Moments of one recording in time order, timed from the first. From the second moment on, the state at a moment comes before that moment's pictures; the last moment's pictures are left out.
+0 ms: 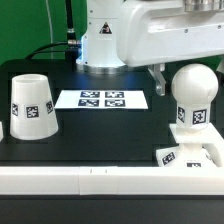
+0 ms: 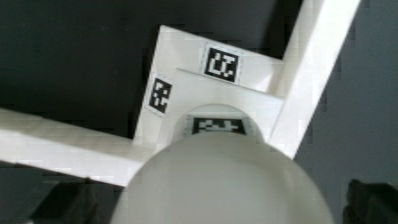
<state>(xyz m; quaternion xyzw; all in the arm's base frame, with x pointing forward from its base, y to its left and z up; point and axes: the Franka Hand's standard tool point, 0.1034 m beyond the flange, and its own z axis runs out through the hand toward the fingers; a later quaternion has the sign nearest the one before) 0.625 0.083 0.123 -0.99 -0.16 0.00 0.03</state>
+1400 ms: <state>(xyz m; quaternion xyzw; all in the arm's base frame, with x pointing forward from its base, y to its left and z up) 0.624 0.088 0.121 -0.96 0.27 0.01 0.04</state>
